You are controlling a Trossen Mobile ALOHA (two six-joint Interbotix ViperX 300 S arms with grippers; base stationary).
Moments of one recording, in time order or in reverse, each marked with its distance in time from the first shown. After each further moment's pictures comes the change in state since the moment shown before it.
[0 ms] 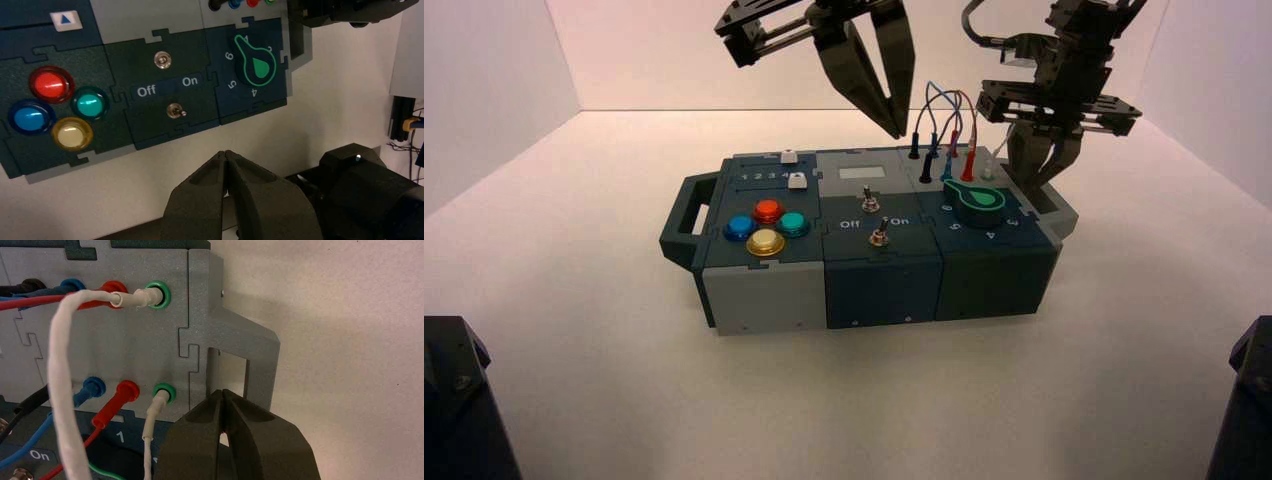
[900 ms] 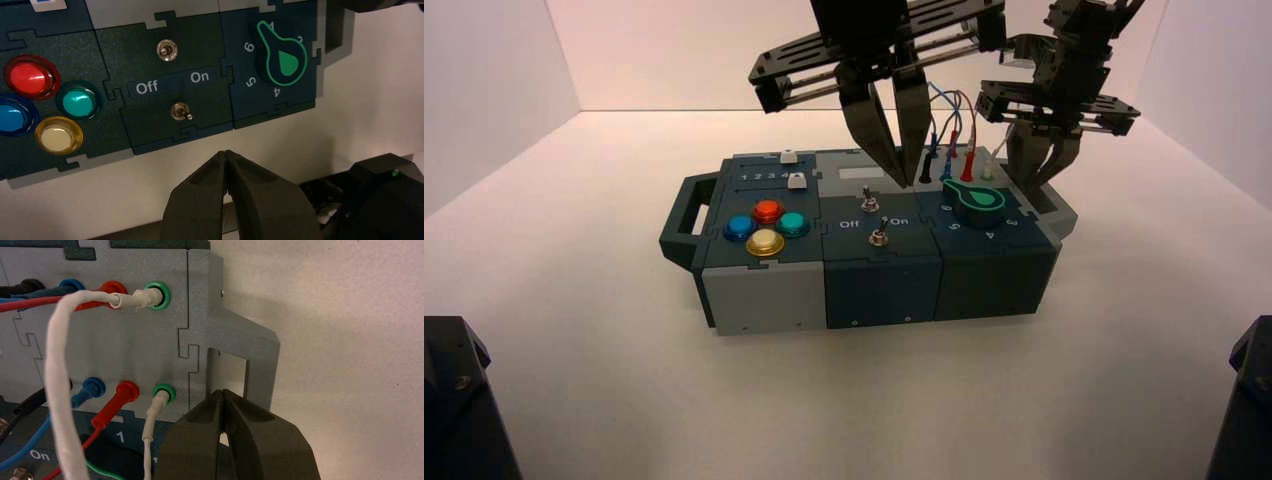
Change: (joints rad) left arm -0.012 0.144 -0.038 0.005 -0.002 -0.018; right arm 0.002 0.008 -0.008 0.000 0.006 0.000
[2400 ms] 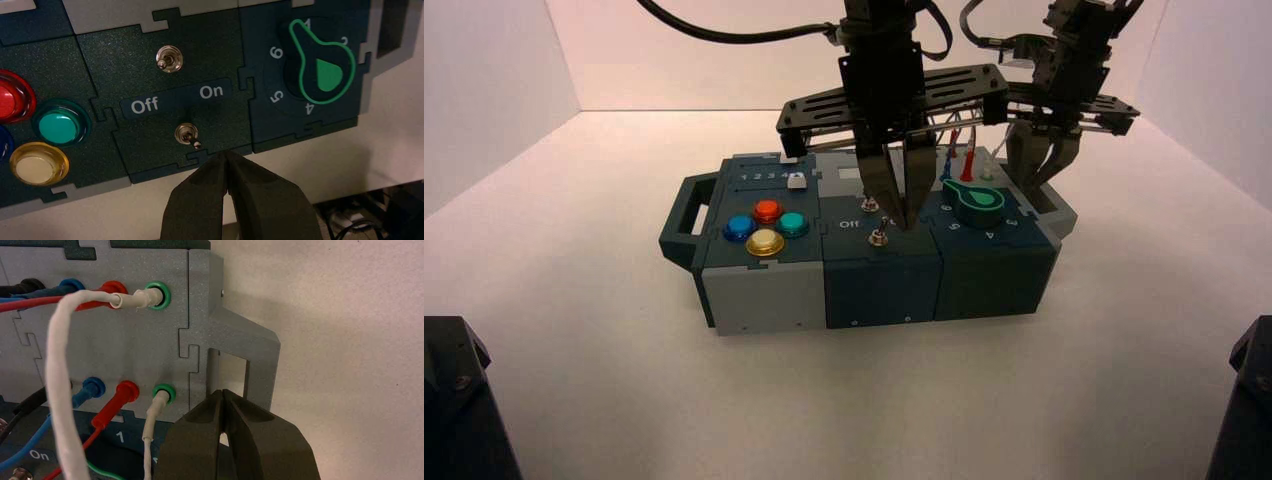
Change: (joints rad) left arm 0.000 0.150 -0.046 0.018 -0.014 0.009; right arm 0.002 0.002 -0.002 -0.003 0.002 0.000
